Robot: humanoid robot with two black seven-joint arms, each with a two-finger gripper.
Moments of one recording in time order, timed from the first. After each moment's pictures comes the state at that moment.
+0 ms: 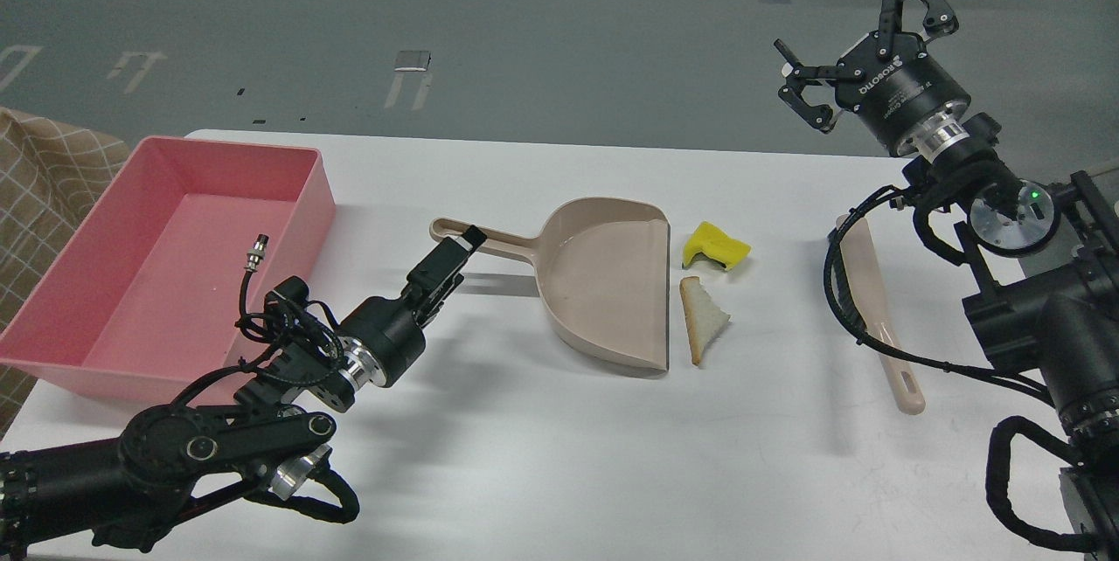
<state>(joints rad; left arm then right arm) -0.59 0.50 -0.10 -1.31 0.64 0.49 -0.49 0.76 -0.13 1.38 0.73 -0.26 0.49 -0.21</state>
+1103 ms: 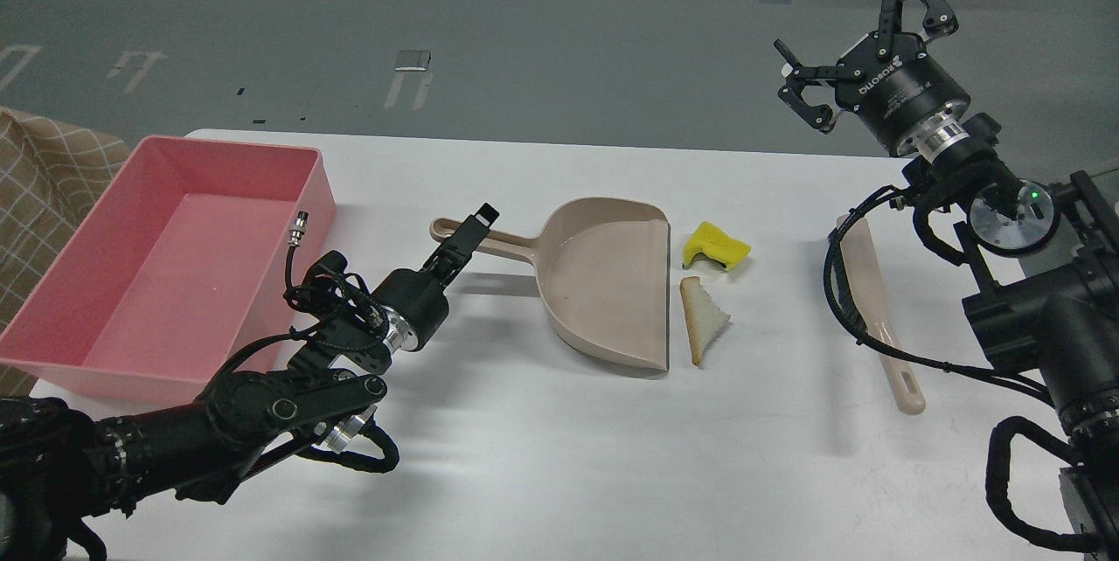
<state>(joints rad) -0.66 0.29 -0.09 -0.96 0.63 0.49 -0.49 0.76 -0.13 1.38 0.73 -0.26 0.49 -0.21</state>
